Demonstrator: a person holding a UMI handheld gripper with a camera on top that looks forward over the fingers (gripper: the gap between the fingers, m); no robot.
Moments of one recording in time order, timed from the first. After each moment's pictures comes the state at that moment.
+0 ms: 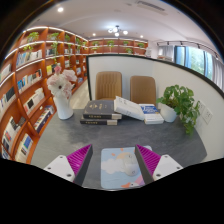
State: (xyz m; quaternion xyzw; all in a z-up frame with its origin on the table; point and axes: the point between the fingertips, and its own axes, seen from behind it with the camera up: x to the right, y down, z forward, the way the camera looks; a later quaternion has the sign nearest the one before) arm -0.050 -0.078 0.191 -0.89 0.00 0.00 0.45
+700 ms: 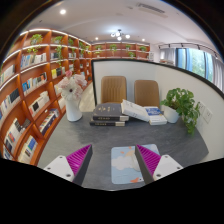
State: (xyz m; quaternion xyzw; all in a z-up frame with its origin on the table) arm -0.089 -0.113 0.215 -0.88 -0.01 0.01 0.47
